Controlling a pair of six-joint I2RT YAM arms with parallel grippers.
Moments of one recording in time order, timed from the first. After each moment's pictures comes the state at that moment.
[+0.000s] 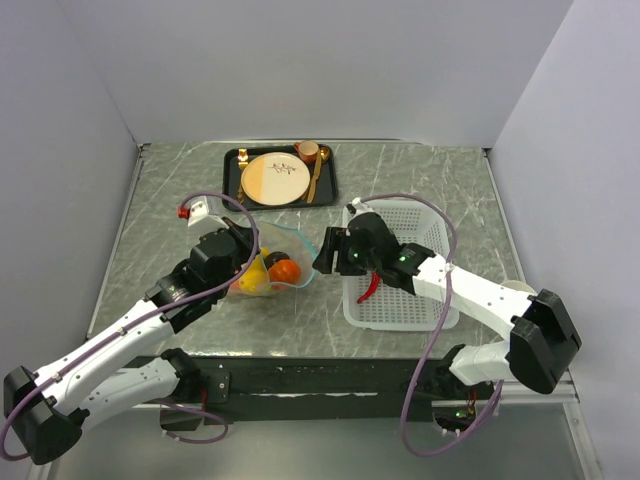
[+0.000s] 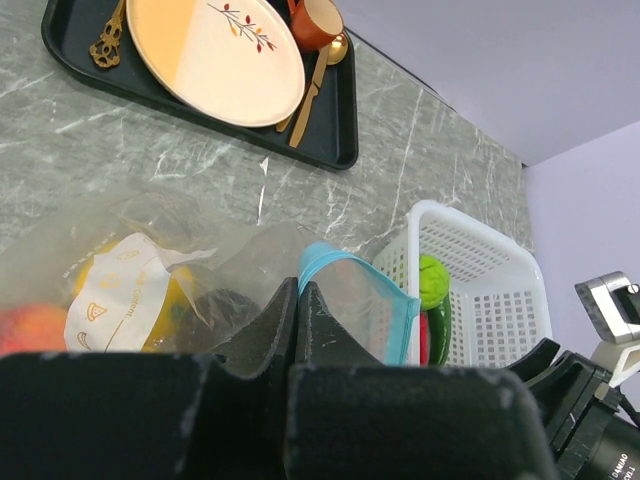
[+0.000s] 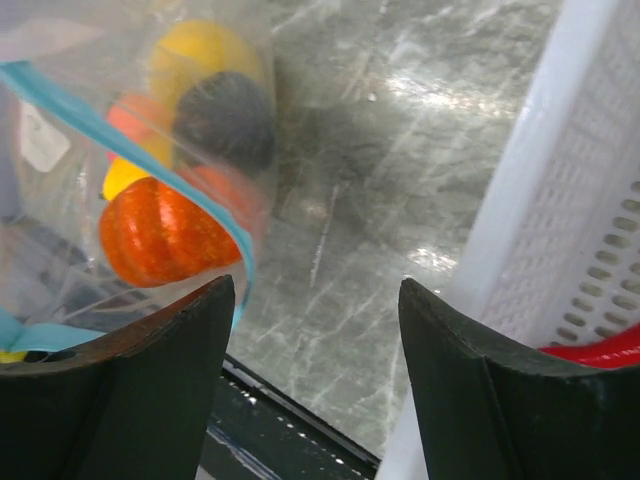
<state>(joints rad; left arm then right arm) -0.75 0.87 0.74 -0.18 -0.59 -0.86 0.77 1.32 0.91 -0.28 -0.01 0.72</state>
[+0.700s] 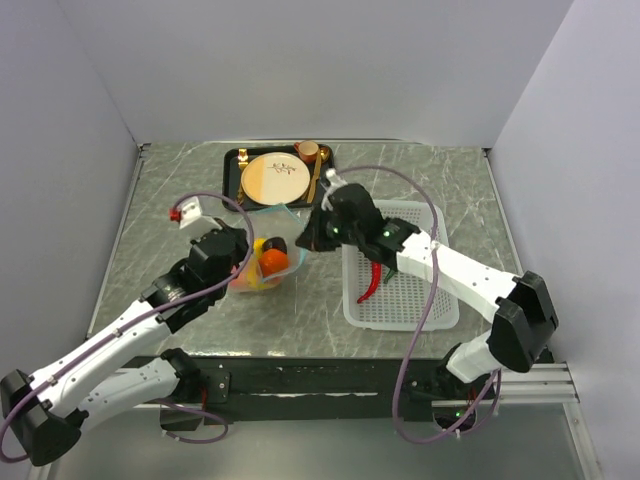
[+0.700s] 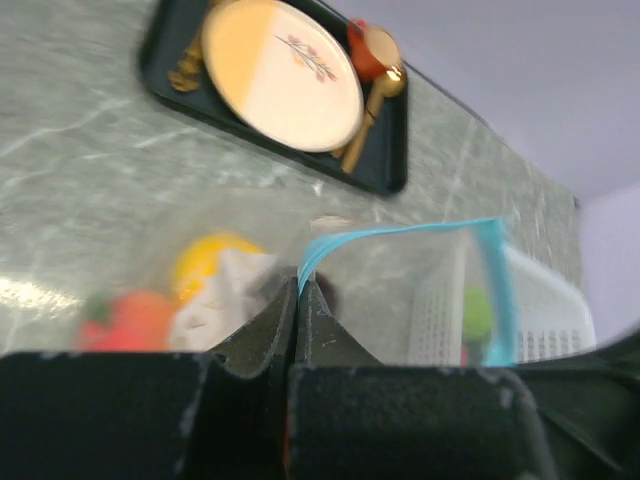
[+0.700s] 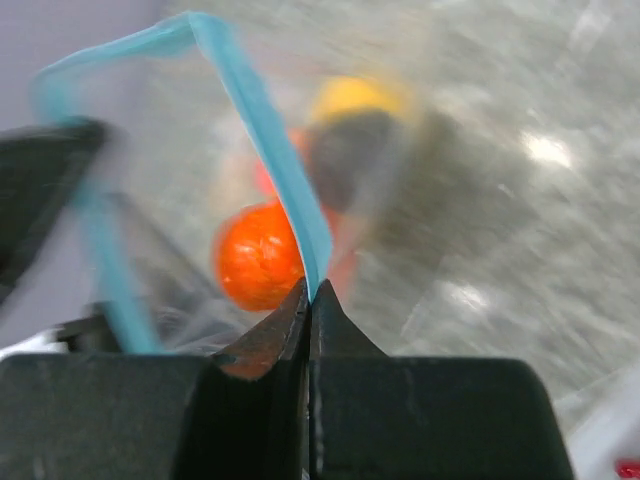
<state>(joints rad) -0.75 0.86 0.76 -0.27 -0.70 -0.87 0.79 1.46 1.16 -0.25 -0.15 0.66</state>
